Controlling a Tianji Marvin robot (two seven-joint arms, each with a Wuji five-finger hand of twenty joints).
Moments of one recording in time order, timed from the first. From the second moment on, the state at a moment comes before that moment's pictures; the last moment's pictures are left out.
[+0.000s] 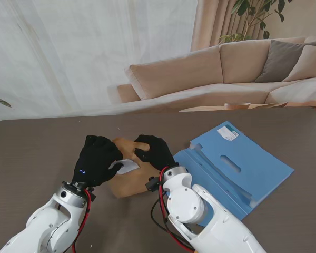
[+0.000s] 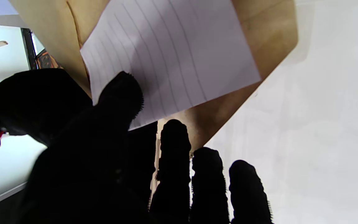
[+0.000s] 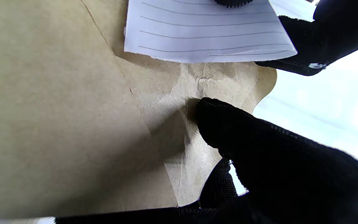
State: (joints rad) left arm 1.80 -1.07 -1.27 -1.81 1.23 -0.14 0.53; right arm -1.44 -1.28 0.83 -1.64 -0.18 0.10 -0.37; left_hand 0.96 -0.57 0.57 -0.17 0.87 0.08 0.89 0.47 0.67 0.16 0.99 1.19 0.27 0.16 1.16 1.51 -0.09 0.19 1.32 1.31; right_hand 0.68 -0.64 1.15 -0.05 0.90 0.00 1.00 0.39 1.15 0.22 0.94 0.51 1.04 0.31 1.14 0.58 0.65 0.43 1.64 0.84
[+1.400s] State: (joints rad) left arm 1.83 -1.05 -1.30 -1.84 1.34 -0.12 0.54; right arm -1.44 -1.29 0.84 -1.63 -0.17 0.09 -0.37; left_hand 0.81 -0.60 0.70 -0.16 0.70 0.09 0.64 0.54 0.52 0.14 0.79 0.92 0.14 0.13 1.09 1.37 -0.09 0.19 1.22 1.21; right_hand 0.68 -0.64 1.15 -0.05 0.90 0.00 1.00 0.39 1.15 0.22 0.94 0.51 1.04 0.31 1.14 0.58 0.65 0.43 1.64 0.84
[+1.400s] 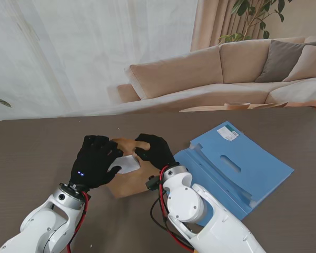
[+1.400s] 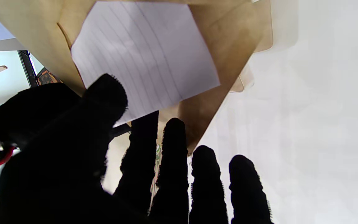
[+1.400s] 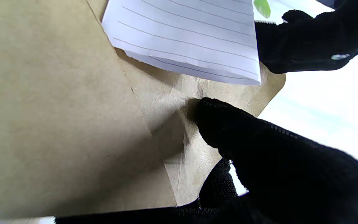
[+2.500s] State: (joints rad) left arm 1.81 -1.06 -1.25 -1.85 1.31 -0.08 0.51; right arm -1.44 -1.29 0.83 -1.63 -0.15 0.08 -0.37; left_hand 0.96 -0.59 0.63 -0.16 0.87 0.18 0.90 0.51 0.63 0.17 0.78 1.12 0.16 0.15 1.10 1.36 -0.09 0.19 1.24 1.20; right_hand 0.68 -0.64 1.16 -0.05 0.90 0.00 1.01 0.41 1.16 0.22 0.95 0.51 1.04 0.31 1.14 0.58 0.66 0.43 1.64 0.84
